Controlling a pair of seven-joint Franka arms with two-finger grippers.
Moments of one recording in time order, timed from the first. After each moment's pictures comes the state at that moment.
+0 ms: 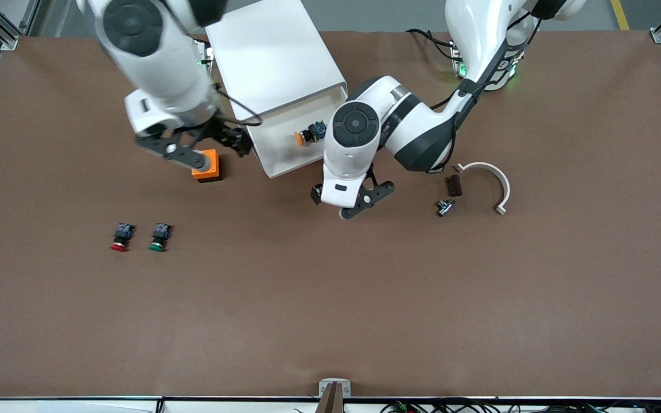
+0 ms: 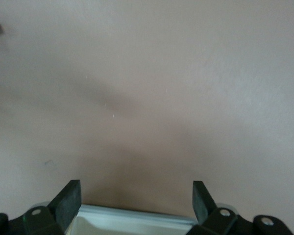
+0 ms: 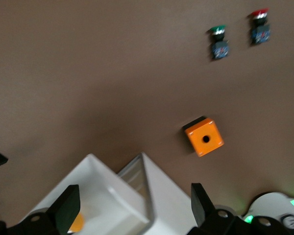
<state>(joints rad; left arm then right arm) -0.61 0.64 -0.23 -1.27 -0.01 1.86 -1.33 0.55 0.16 -0.11 -1.49 0.06 1.51 0.76</state>
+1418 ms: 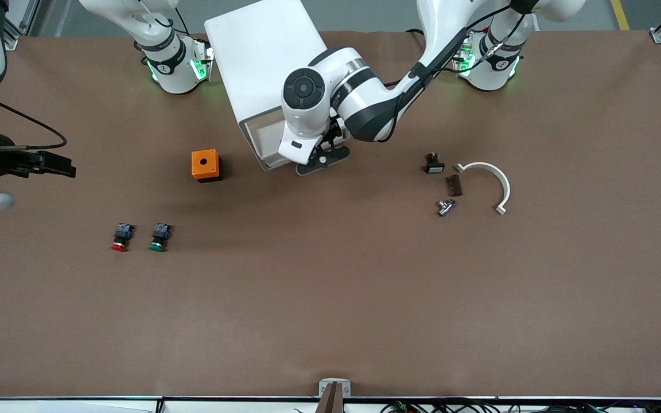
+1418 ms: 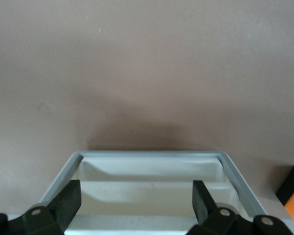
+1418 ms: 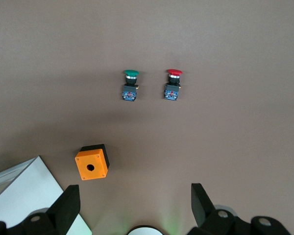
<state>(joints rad) -0.68 0.64 -0.33 -1.35 -0.04 1.86 -1.33 0.05 0.16 -0.10 -1.47 0.02 1.44 -0.04</state>
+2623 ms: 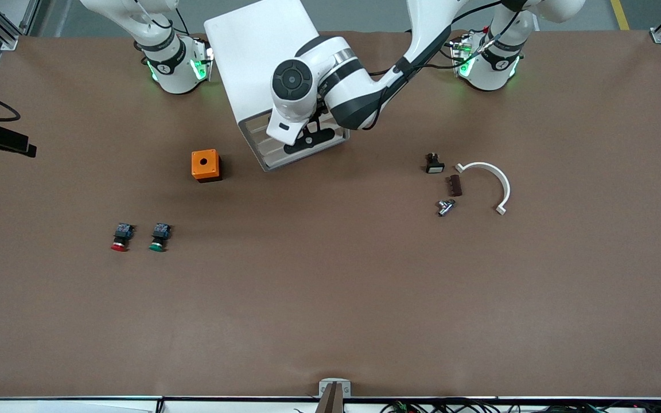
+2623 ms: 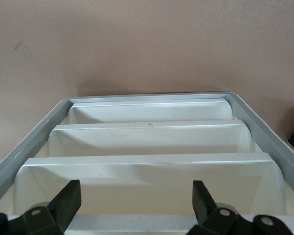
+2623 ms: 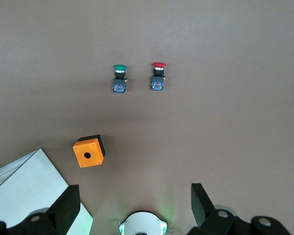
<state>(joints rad) -0.72 0.64 -0.37 -1.38 -0.15 1.86 -1.33 0.00 0.16 -0.10 -1.33 0.01 1.28 -0.04</state>
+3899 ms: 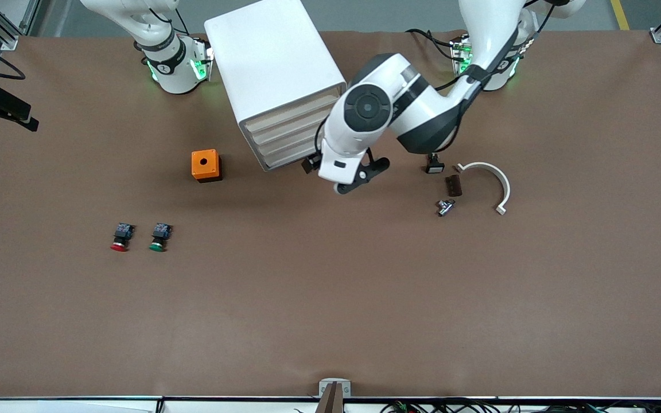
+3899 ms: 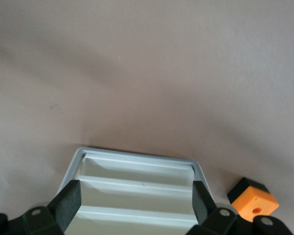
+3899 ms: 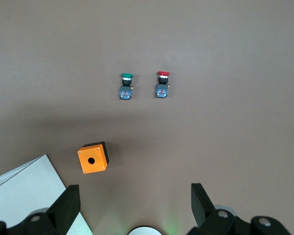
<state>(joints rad) -0.47 0.54 -0.36 -1.37 -0.15 1.83 -1.33 -0.01 -0.11 -0.09 -1.64 0.01 1.47 -0.04</state>
